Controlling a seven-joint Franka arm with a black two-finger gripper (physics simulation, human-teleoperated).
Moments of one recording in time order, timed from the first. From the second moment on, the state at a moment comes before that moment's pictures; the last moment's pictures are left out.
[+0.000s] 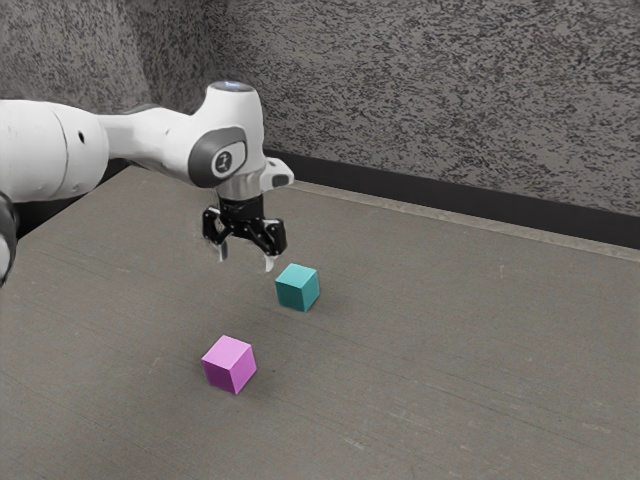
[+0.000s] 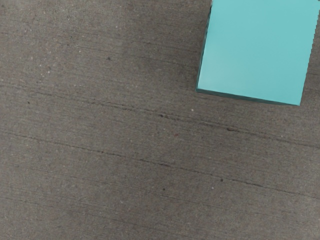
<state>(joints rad) 0.00 0.38 -0.05 -1.66 0.10 1.96 -0.25</state>
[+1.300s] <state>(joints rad) 0.15 0.65 -0.25 -1.50 0.15 2.21 0.03</state>
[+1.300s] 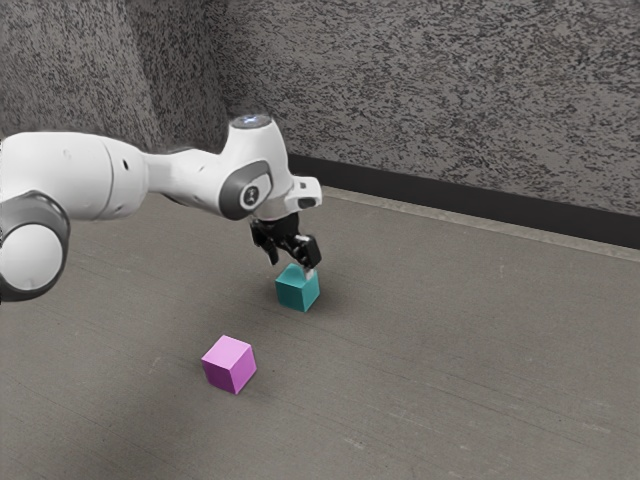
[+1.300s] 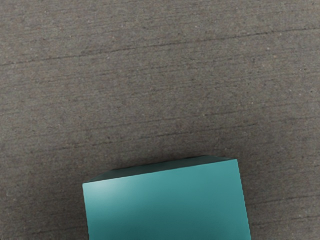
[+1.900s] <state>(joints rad) 0.15 0.76 -0.25 -1.37 0.16 2.22 0.04</state>
